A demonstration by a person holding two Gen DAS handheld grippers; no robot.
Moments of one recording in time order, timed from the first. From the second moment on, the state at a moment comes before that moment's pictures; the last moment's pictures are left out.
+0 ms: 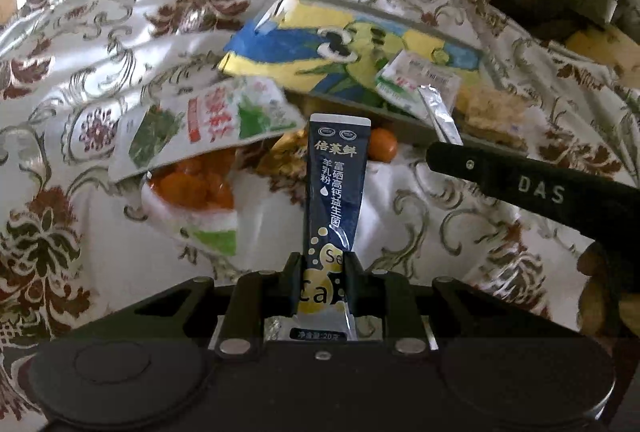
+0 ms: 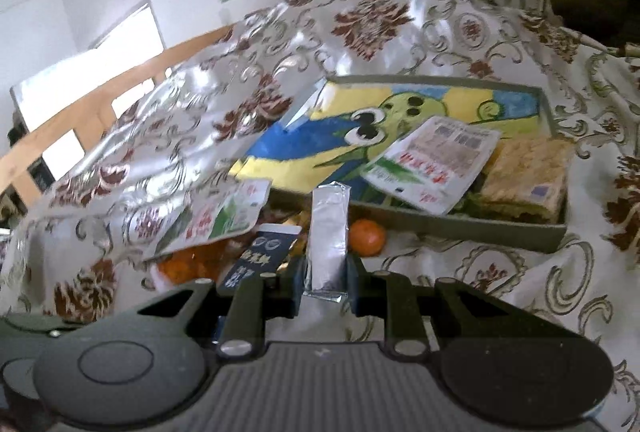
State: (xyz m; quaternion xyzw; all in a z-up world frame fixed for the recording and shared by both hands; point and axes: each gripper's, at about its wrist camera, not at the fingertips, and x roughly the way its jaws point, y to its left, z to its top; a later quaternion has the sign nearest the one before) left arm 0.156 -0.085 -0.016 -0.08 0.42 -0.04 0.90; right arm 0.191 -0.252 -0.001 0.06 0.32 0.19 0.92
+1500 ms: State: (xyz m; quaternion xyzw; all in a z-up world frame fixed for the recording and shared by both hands) left arm 0.367 -0.125 -0.018 -0.08 0.35 -0.04 0.93; right arm 0.299 -0.286 -0.040 0.11 0.25 0.12 0.96
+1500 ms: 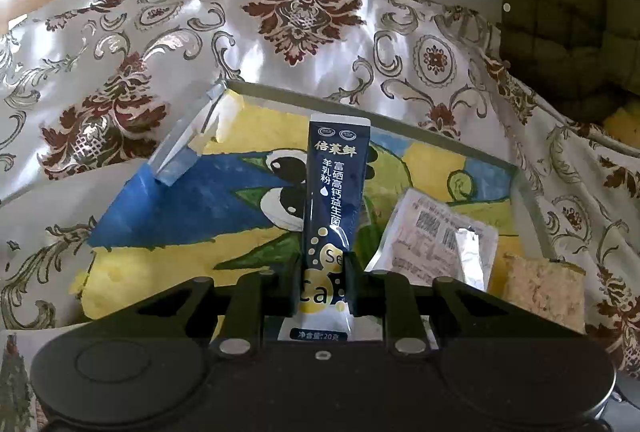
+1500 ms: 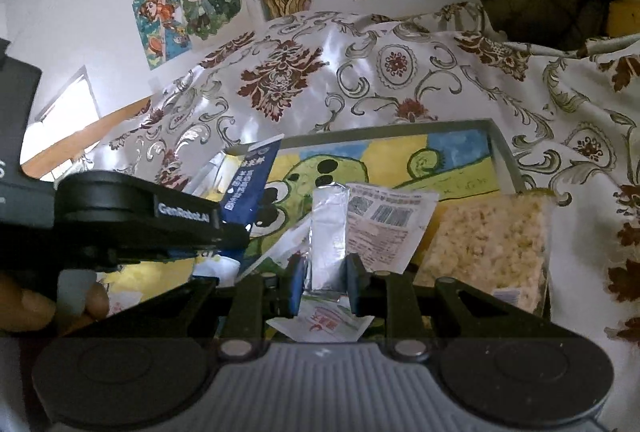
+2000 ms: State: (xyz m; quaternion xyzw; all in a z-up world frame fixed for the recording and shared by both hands) left arm 0.366 -0.132 -0.021 -0.07 0.35 -0.03 0.93; right arm 0.301 -0.288 -0.046 0.10 0.27 0.11 0.95
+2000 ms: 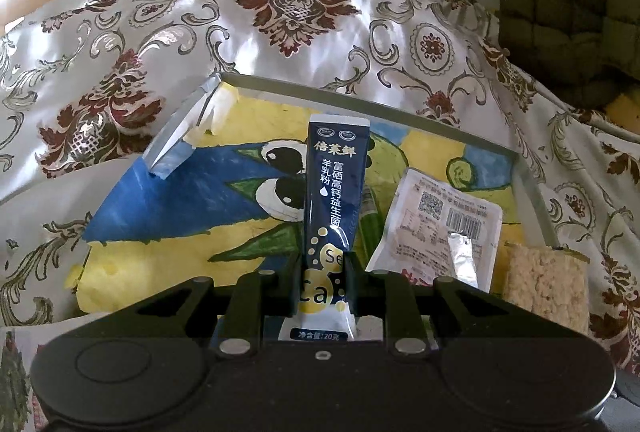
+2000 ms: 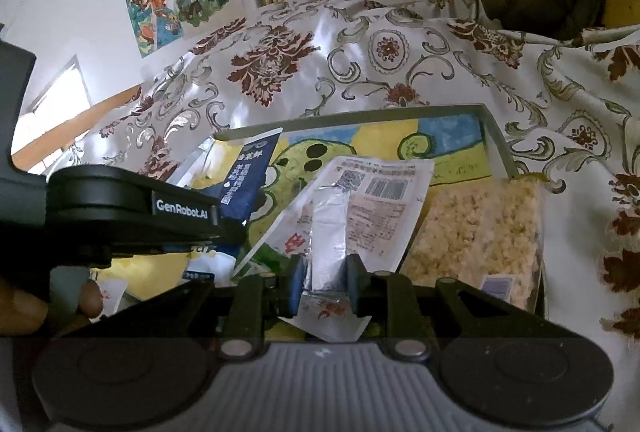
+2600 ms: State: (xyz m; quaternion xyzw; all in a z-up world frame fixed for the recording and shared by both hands) left arm 0.362 -0.126 -0.017 -0.08 0.36 -0.03 0.93; right arm 0.300 -0.286 -0.044 0.10 0.27 0.11 0.95
